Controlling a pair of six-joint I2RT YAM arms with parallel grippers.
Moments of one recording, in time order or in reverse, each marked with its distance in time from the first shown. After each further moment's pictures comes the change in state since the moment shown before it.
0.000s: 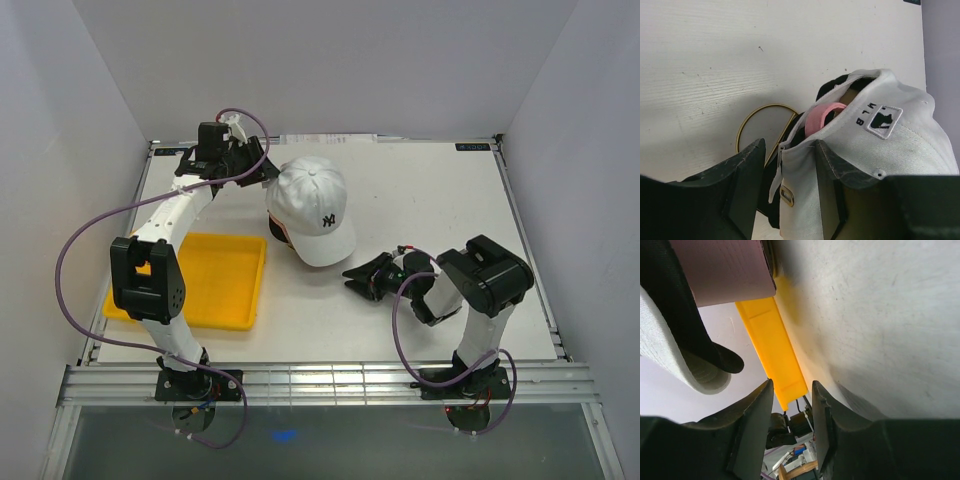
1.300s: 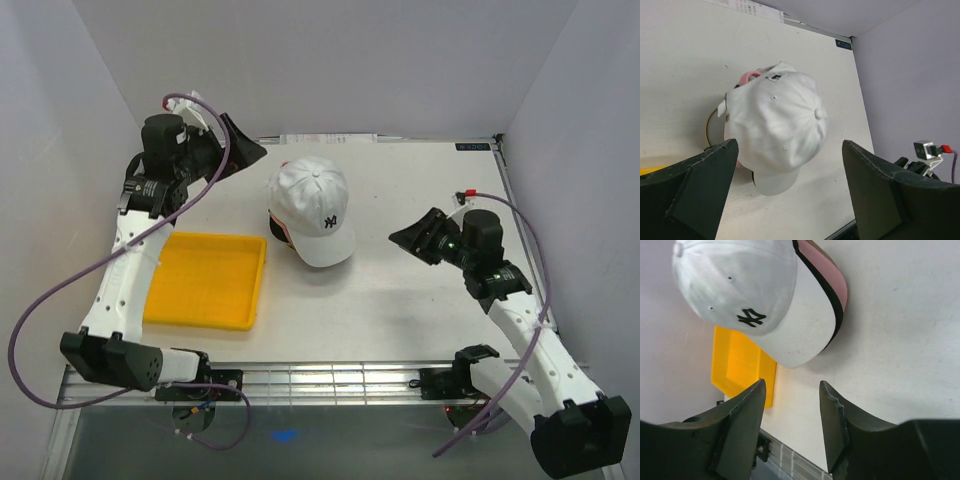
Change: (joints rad) left arm 0.005 -0.391 0.068 -0.199 -0.039 -0.132; right arm -0.237 -0.964 0.370 -1.384 0.077 -0.671
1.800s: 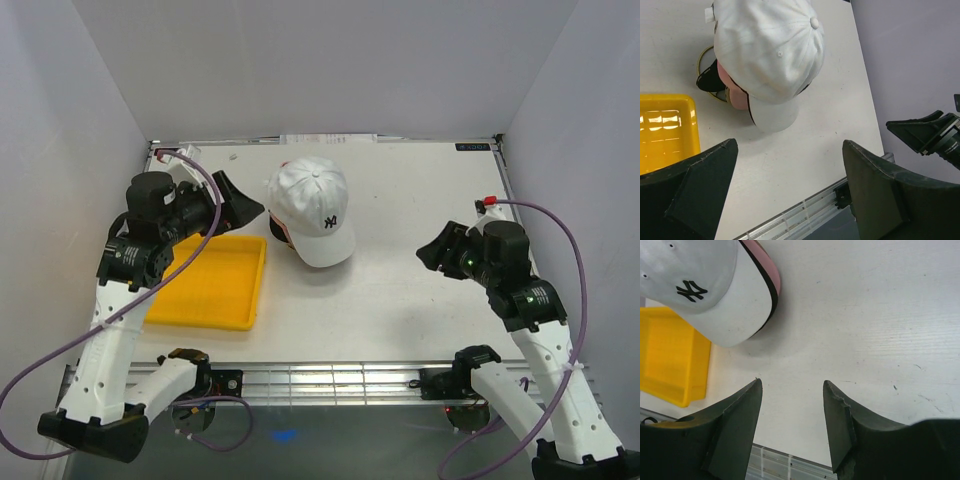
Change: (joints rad) left arm -0.049 -0.390 -0.294 -0.139 0.031 0.010; right arm -0.001 -0.204 0.209 -0.503 0.245 -0.348
